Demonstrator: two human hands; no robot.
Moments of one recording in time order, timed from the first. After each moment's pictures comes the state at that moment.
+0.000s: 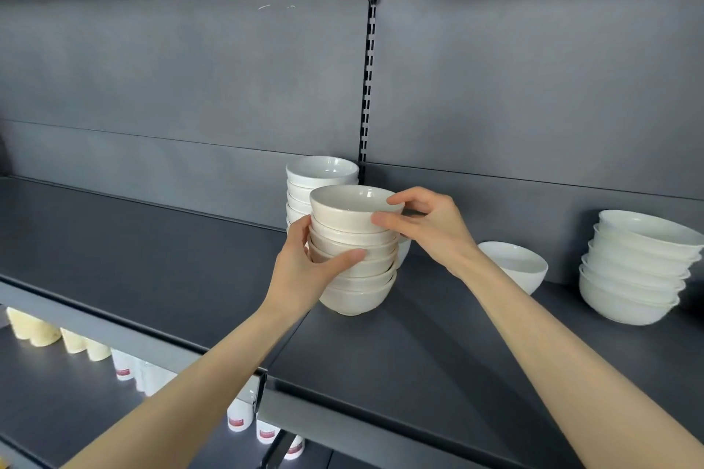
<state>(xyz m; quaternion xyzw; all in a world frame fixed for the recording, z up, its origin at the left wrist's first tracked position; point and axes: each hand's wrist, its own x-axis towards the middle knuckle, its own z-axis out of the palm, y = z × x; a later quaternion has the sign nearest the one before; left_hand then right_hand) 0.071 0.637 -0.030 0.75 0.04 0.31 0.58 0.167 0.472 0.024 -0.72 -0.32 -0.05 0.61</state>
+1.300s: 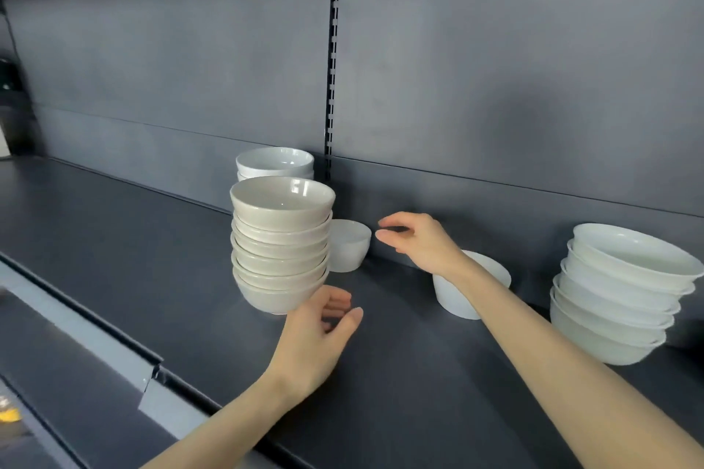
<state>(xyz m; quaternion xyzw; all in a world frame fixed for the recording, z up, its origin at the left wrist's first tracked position) 0.086 0.502 -0.070 0.80 0.10 0.27 0.52 0.266 0.400 -0.001 -0.82 -0.36 0.01 0.44</state>
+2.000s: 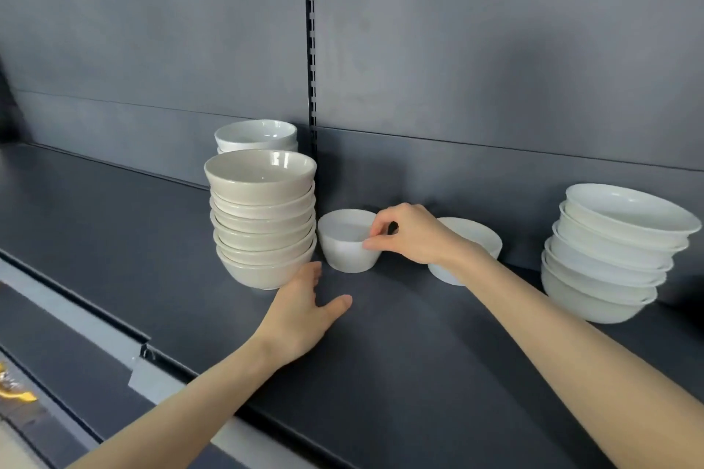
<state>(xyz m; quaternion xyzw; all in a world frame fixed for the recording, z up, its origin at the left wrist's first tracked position) 0.102 0.512 -0.079 0.88 0.16 0.16 0.42 0.251 0.384 -0.008 -0.85 -0.43 0.04 0.30</state>
